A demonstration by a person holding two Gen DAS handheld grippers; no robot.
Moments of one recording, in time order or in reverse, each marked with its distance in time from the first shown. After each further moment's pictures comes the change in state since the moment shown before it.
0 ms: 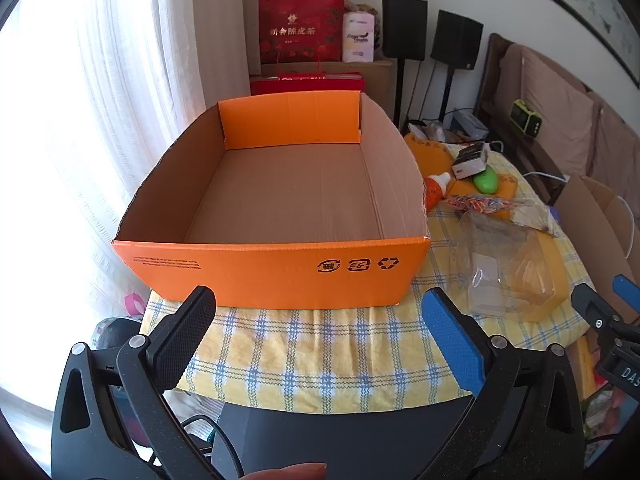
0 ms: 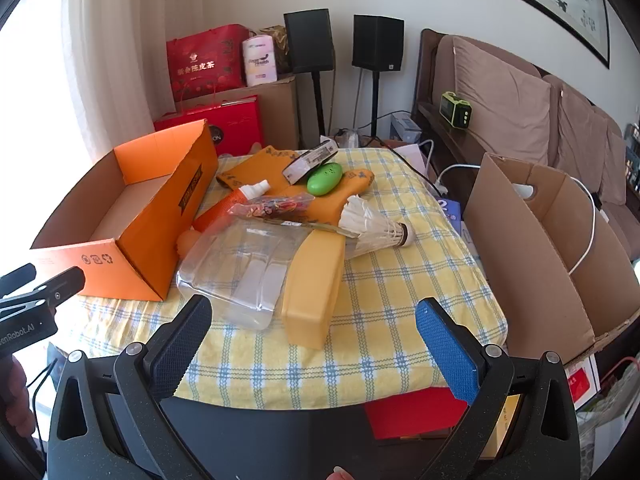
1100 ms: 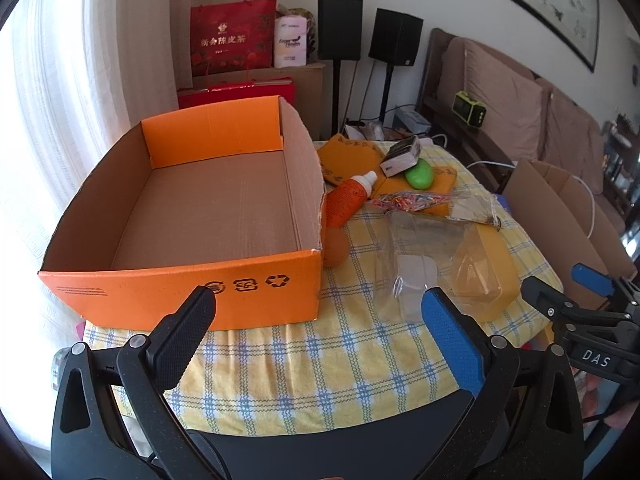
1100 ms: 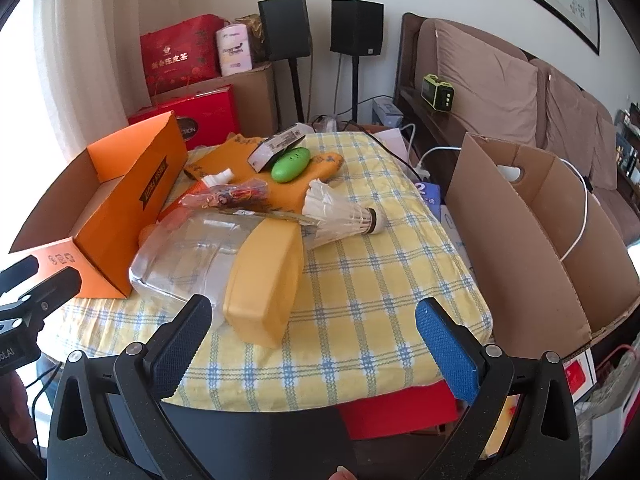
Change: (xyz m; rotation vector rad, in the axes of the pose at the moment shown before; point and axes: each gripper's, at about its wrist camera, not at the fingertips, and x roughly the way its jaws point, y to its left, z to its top) left arm 0.010 -0.046 0.005 0.111 -0.024 -0.190; right arm 0.019 -0.029 -0.002 0.035 0.043 -0.046
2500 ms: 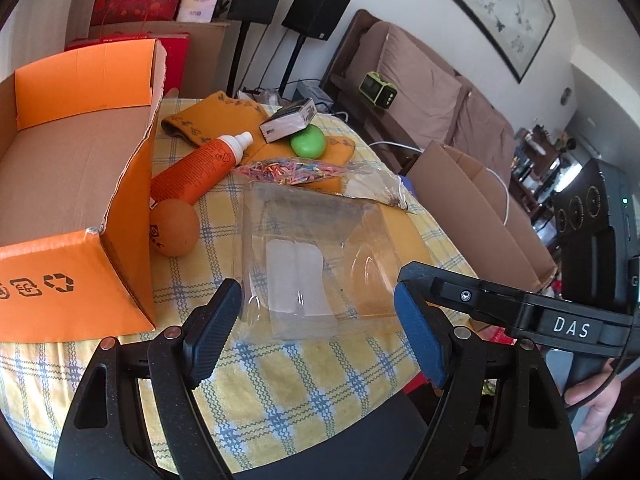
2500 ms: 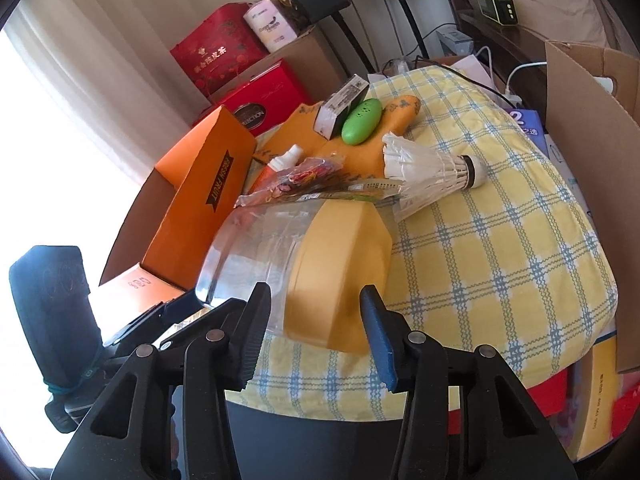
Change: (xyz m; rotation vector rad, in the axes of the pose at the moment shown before) left arm 0.063 -0.038 -0.008 -0.028 0.087 -0.428; right arm 0.045 -0.017 0.011 0.194 0.169 0.452
